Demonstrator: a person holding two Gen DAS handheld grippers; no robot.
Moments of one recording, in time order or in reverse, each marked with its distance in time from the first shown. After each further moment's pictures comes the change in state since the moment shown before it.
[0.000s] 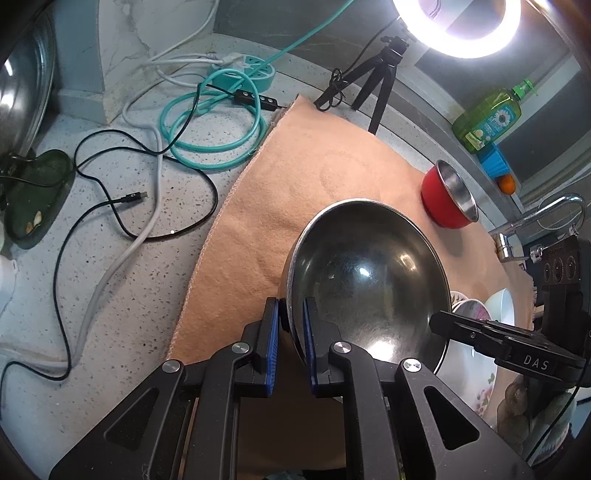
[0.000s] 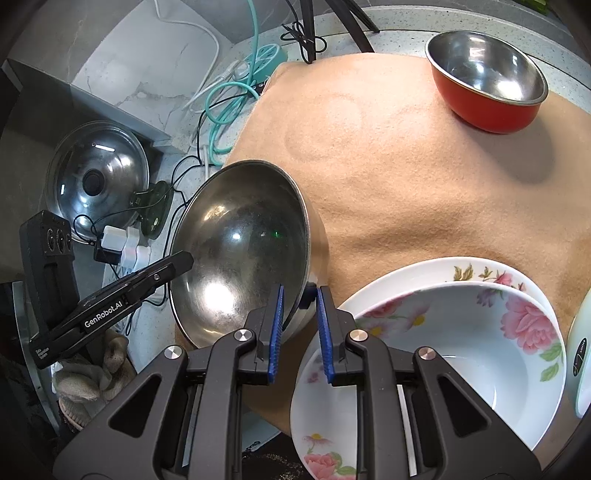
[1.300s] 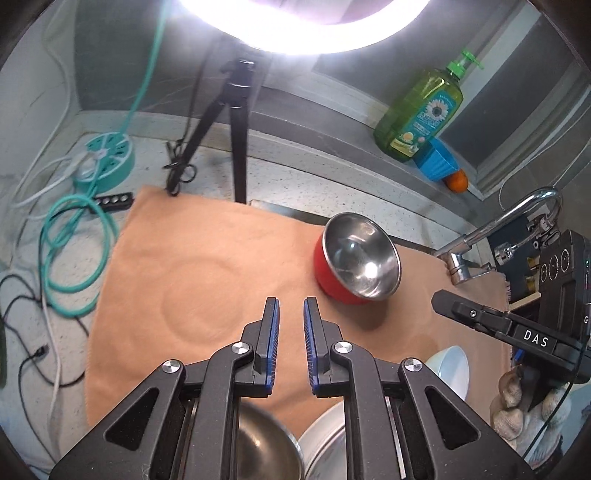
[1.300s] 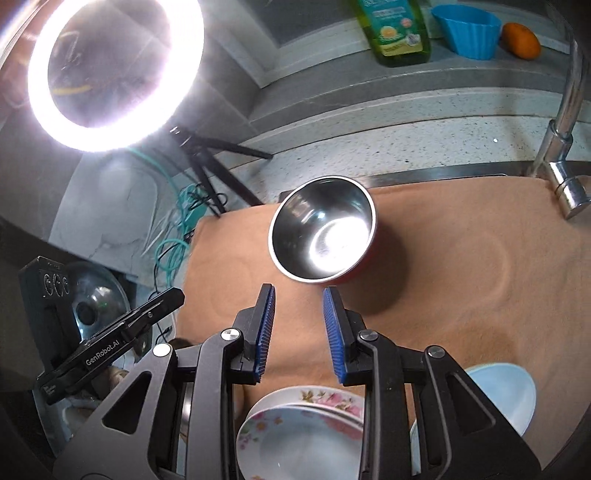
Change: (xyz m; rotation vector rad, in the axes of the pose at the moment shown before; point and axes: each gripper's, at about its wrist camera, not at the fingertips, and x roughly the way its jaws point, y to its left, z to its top) left arm 0.039 -0.140 0.104 0.223 -0.027 -0.116; right arm -0.109 -0.113 0.069 0.256 -0.299 -0.073
